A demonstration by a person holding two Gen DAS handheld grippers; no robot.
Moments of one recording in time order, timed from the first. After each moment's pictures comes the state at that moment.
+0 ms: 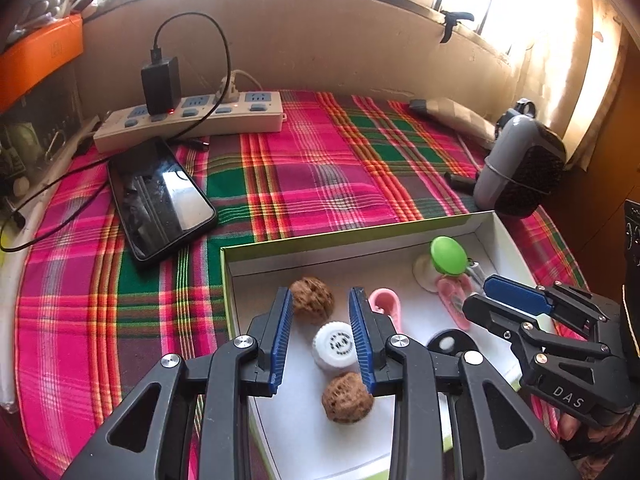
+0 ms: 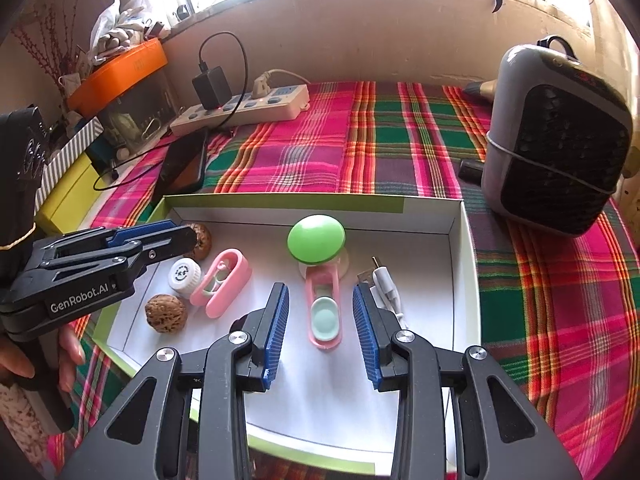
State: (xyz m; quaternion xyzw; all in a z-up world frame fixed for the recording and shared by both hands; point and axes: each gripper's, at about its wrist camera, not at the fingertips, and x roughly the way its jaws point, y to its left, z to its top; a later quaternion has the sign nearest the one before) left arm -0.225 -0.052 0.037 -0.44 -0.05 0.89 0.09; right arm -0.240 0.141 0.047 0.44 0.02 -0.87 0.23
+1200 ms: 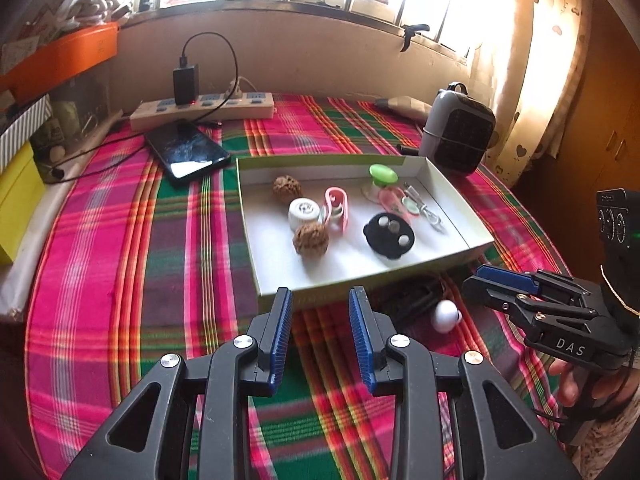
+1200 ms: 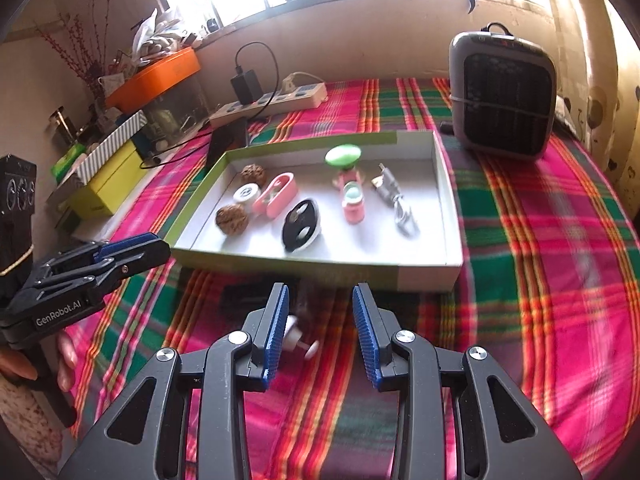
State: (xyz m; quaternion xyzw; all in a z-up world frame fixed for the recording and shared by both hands) left arm -0.094 -0.054 0.047 -0.41 -0.05 0.90 0.11; right arm -0.142 0.171 0.053 0.43 -0.02 -0.87 0.26
